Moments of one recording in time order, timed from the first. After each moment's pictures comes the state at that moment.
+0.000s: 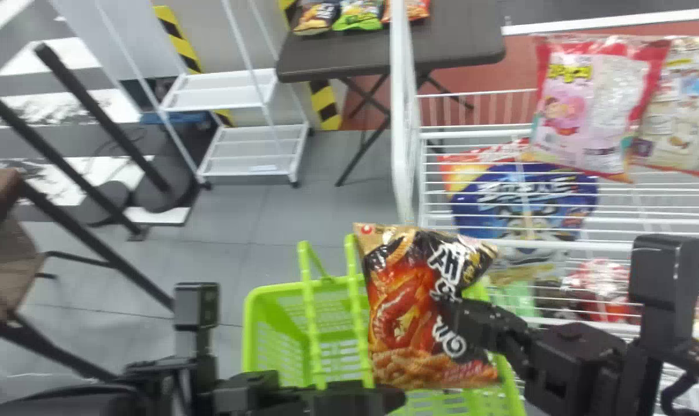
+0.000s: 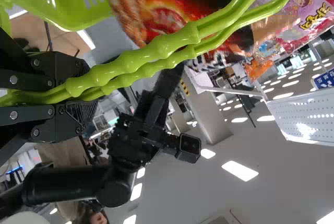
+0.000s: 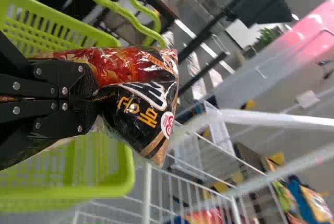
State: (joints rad) left arm 0.51 0.14 0.36 -2.28 0.24 1.32 -1.57; right arm 0.46 0.00 0.23 -2.38 -0.36 1.08 0.36
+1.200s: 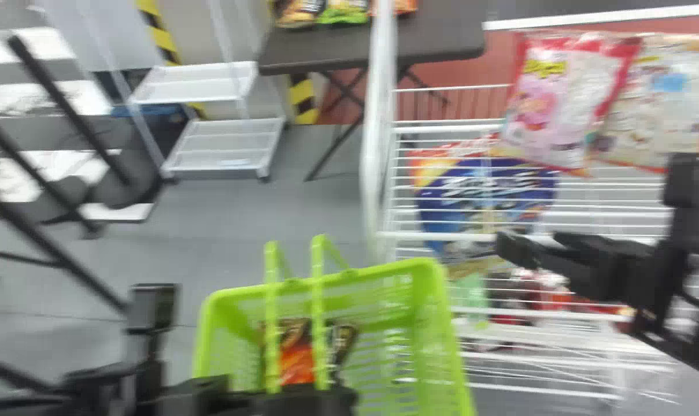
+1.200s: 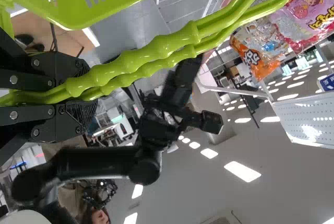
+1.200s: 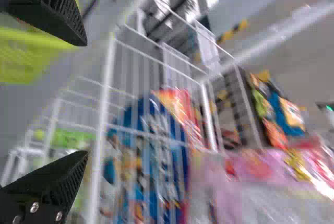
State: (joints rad) left arm 0.51 0.14 0.34 -2.28 0.23 1.35 -1.57; right arm 0.17 -0.02 -0.06 -2.18 -0.33 1.10 0.26
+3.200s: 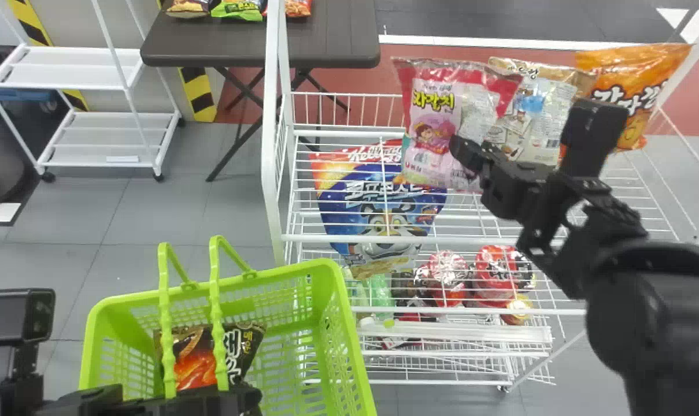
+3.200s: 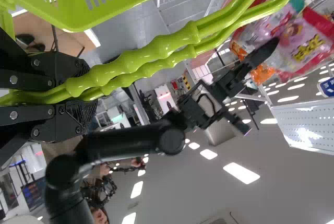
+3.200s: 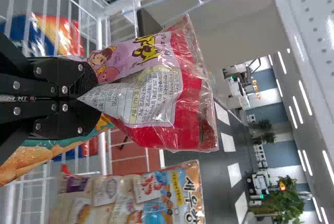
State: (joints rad) left arm 0.47 0.16 0.34 -2.23 0.23 1.35 -1.57; right arm 0.15 -0.03 -0.06 -2.11 -0.25 0.74 0.21
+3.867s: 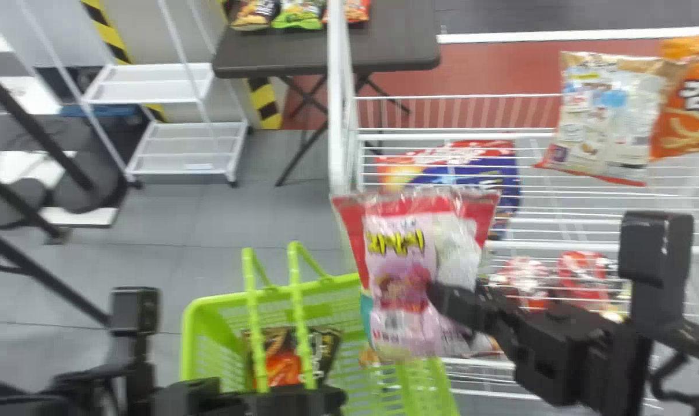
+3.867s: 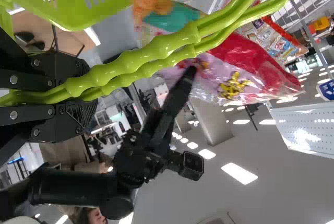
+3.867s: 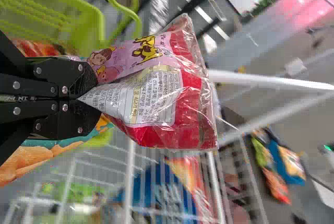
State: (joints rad) left arm 0.47 0.15 0.33 -2.21 0.22 1.35 -1.57; right arm 0.47 -0.03 0.08 -2.56 -0.45 1.23 0.26
